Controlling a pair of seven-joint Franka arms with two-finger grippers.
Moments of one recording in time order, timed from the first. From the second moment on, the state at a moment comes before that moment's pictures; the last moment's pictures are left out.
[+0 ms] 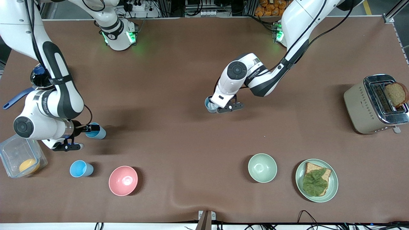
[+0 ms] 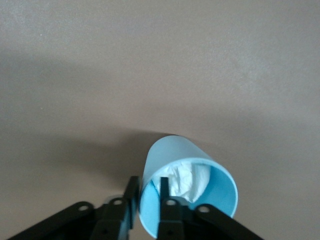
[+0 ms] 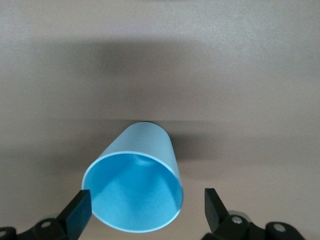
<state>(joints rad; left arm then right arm) -0.19 0.60 -0.62 -1.90 0.27 2.44 -1.19 -0.14 0.54 0.05 -1.77 -0.01 2.06 -0.12</state>
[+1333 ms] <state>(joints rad) 0.29 0.19 -0.61 -1.59 0.16 1.81 -0.47 -0.14 0.54 0.05 -1.77 -0.02 2.07 -0.17</state>
